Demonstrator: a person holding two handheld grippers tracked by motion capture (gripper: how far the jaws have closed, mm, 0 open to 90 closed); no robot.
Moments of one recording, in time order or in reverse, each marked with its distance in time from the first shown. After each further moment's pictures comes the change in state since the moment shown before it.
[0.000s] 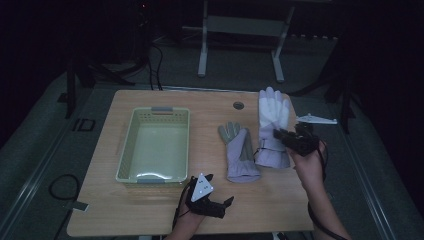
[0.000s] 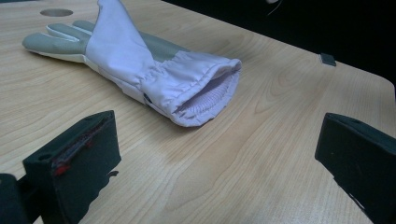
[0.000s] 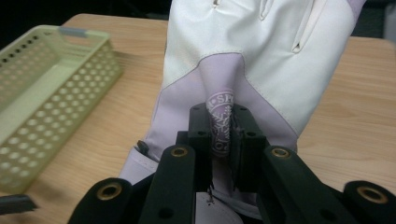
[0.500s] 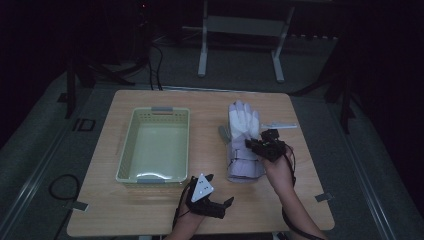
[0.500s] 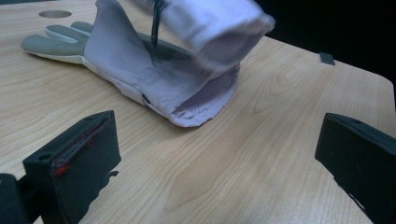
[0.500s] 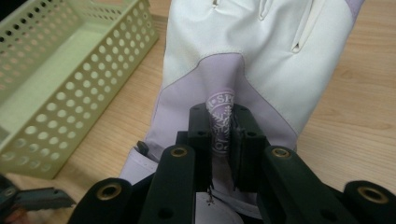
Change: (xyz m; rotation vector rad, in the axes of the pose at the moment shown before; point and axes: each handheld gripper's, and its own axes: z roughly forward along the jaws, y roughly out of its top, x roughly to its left) left arm -0.001 0.000 0.000 -0.001 -0.004 0.008; right arm 0.057 -0.017 0.057 0.116 0.058 -0.014
